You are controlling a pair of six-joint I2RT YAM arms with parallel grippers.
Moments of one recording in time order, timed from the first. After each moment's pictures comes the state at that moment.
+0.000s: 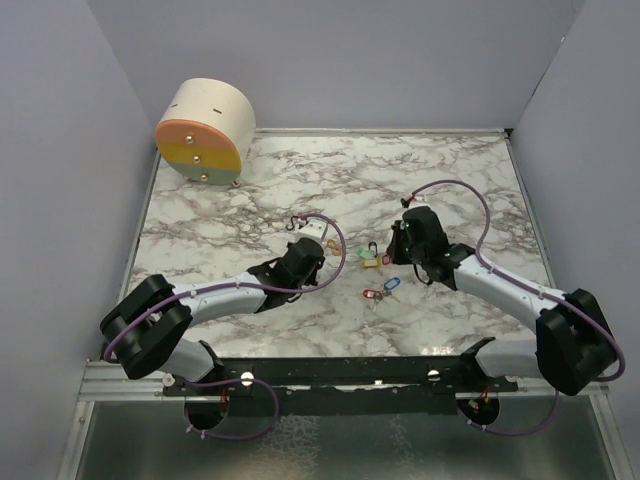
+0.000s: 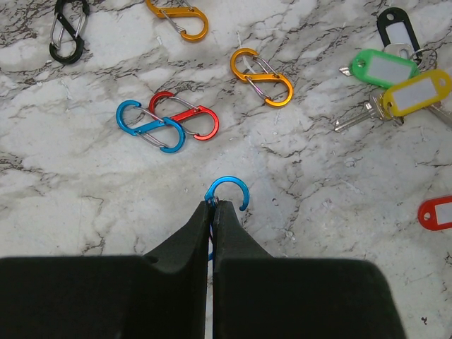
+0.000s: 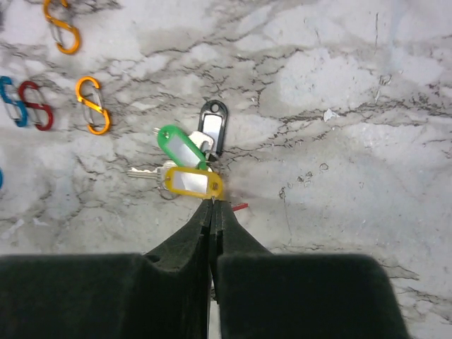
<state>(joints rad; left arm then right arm) -0.88 1.41 0.64 0.07 -0.39 -0.38 0.55 1.34 0.72 -0.15 0.15 0.42</state>
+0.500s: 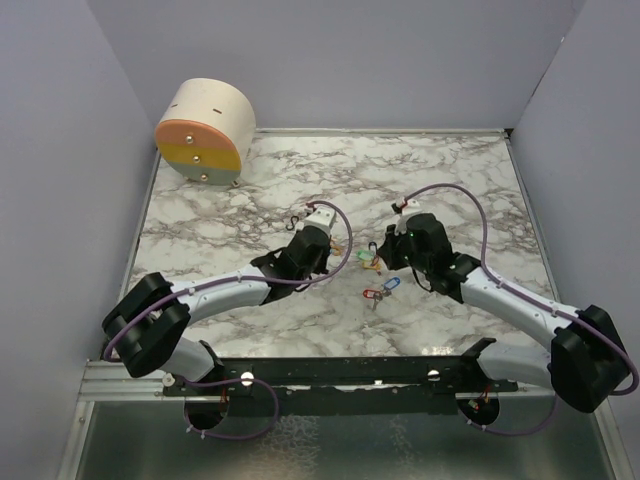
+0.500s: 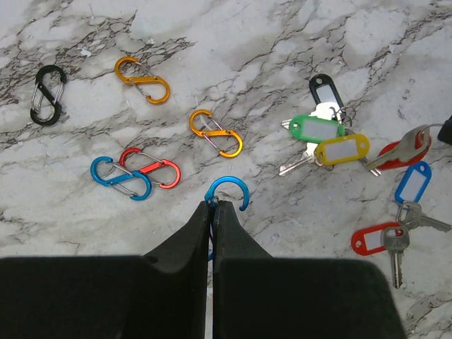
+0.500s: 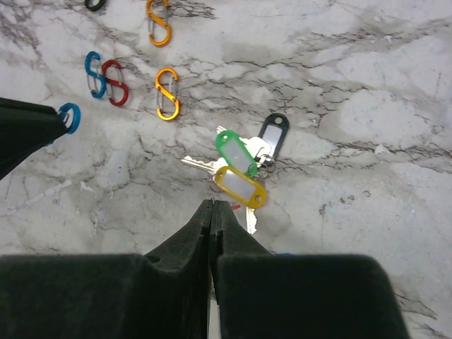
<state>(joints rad) -0.88 1.42 0.74 0.07 -0.35 -0.38 0.60 1.18 0.64 -0.05 0.04 0.29</state>
